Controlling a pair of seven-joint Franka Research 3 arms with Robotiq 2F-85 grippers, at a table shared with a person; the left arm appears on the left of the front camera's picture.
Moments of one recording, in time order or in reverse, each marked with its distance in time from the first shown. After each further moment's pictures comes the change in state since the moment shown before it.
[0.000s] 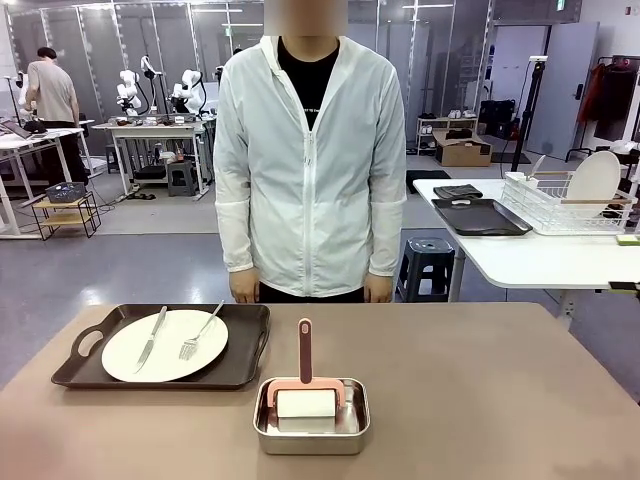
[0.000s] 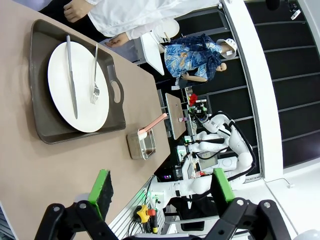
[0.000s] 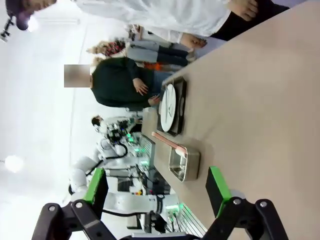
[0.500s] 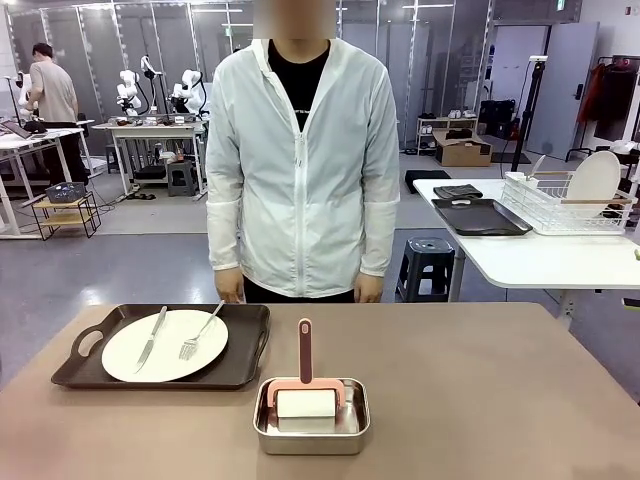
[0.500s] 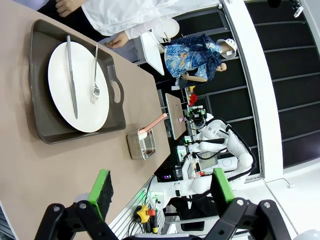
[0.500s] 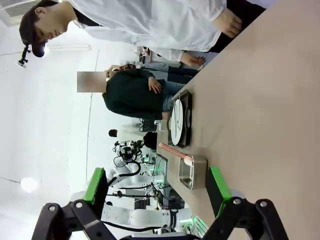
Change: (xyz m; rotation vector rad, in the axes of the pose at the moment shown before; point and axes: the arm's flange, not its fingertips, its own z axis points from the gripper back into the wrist) left arm 0.000 0.000 0.000 0.000 0.000 0.000; right arm -0.028 -0.028 0.016 0.052 -0.105 -0.075
